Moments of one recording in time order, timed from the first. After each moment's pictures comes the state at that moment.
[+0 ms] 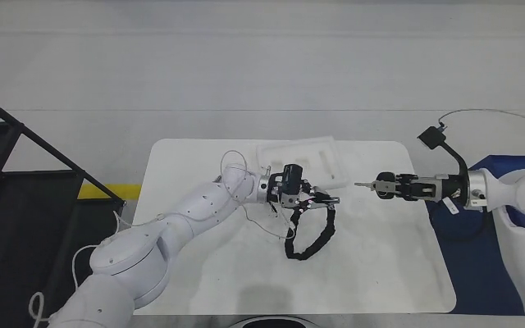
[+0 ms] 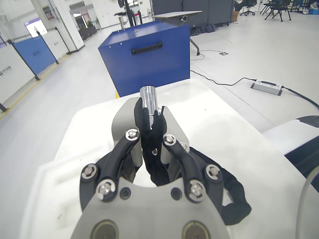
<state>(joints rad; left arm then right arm) 0.57 -1.34 -0.25 -0.76 1.55 -0.74 1.08 -1.19 -0.91 1.59 -1.73 0.17 -0.18 1.47</state>
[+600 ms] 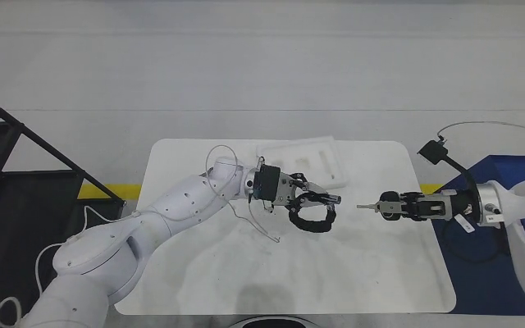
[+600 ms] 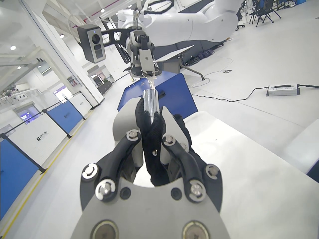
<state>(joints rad) 0.52 -1.18 -0.23 -1.05 1.54 -0.57 1.25 -1.27 -0.87 1.64 -1.85 0.27 -0.09 1.54</state>
